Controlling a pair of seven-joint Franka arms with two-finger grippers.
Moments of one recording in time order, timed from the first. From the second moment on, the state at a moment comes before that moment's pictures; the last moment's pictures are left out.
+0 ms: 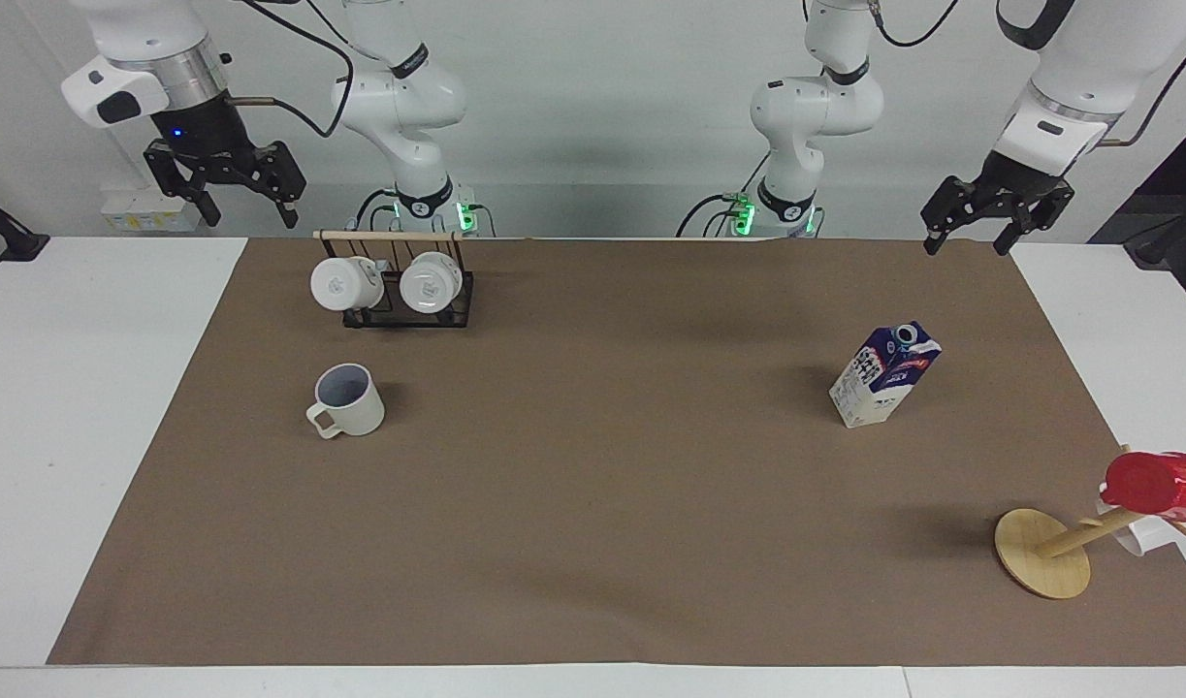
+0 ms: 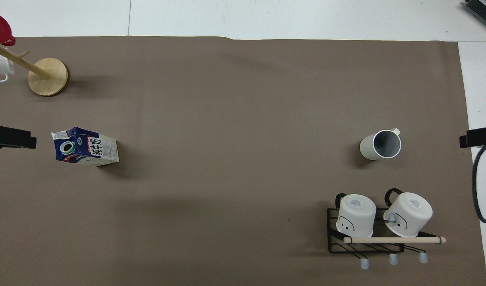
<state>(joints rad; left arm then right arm) -0.02 -0.13 0.01 -1.69 -0.03 1.61 0.03 0.09 -0.10 -0.16 -1.59 -0.02 1.53 -0.03</state>
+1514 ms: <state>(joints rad) -0.02 -0.13 0.00 -1.69 -0.03 1.61 0.03 0.17 -0.05 -0.15 -1.85 -0.02 1.89 0.03</state>
